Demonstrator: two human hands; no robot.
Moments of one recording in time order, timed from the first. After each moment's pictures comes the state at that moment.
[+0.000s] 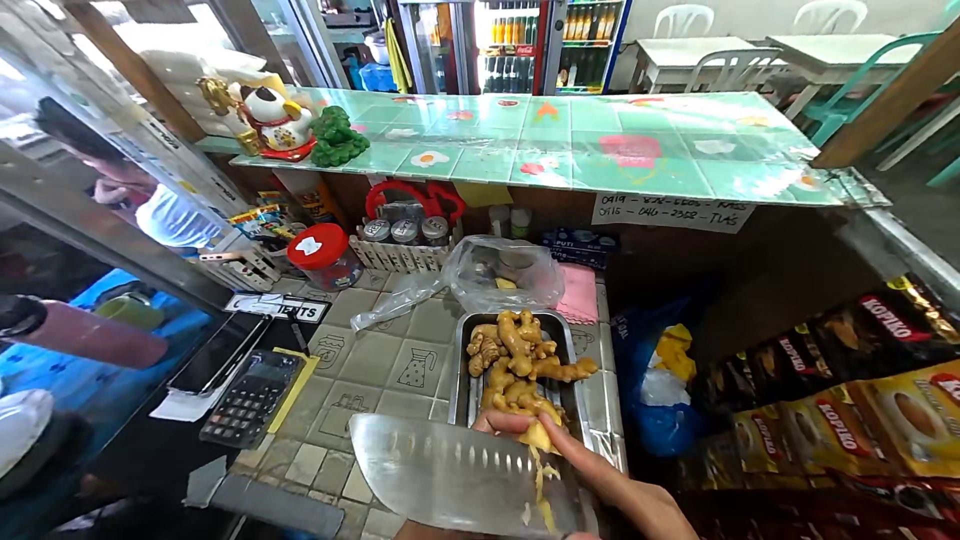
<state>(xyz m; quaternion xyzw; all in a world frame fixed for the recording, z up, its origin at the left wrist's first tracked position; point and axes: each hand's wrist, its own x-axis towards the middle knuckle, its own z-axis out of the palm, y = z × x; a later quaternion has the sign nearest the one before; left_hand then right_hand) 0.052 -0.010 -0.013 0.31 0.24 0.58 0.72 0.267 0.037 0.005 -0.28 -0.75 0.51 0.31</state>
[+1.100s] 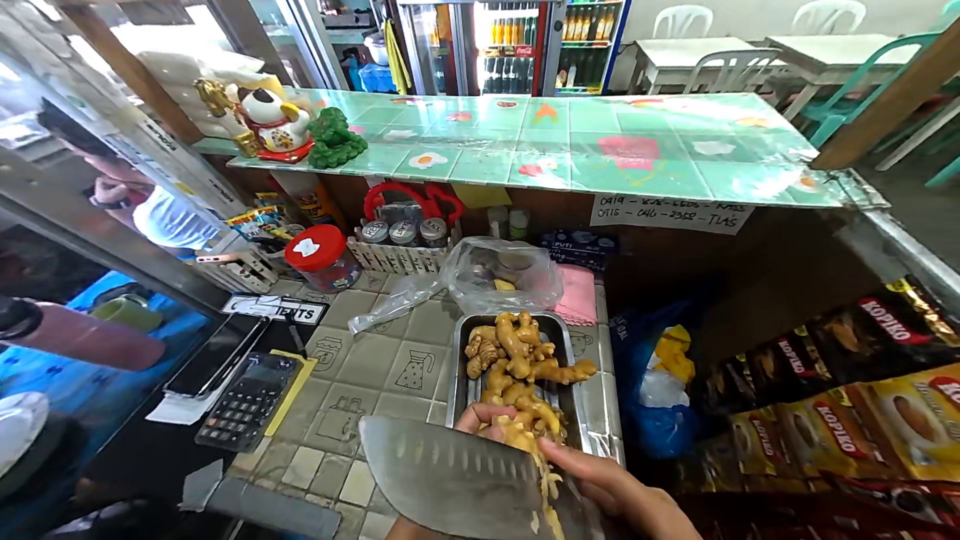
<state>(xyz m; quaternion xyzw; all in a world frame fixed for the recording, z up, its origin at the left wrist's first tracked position) 0.051 0.007 -0.016 0.30 0.37 0.57 0.67 0.277 0.037 0.008 -0.26 -0.70 0.58 0.33</state>
